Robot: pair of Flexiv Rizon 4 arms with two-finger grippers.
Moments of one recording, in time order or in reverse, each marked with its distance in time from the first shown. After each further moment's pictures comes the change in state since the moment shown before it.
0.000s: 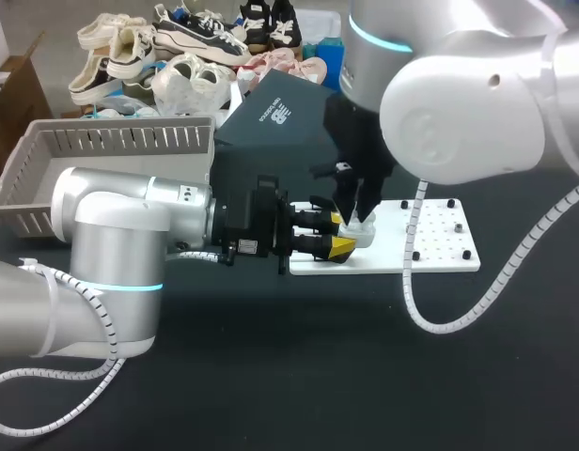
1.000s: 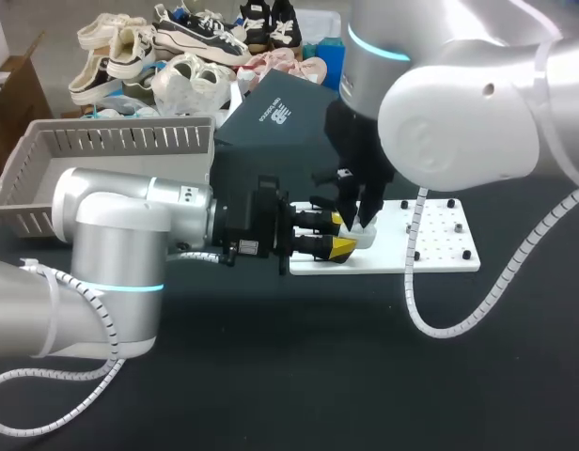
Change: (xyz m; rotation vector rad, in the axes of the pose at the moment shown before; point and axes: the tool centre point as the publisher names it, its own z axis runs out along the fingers) left arm 0.001 0.000 0.001 0.000 0.001 0.000; right arm 0.003 -0.005 0.009 0.014 0.012 -0.002
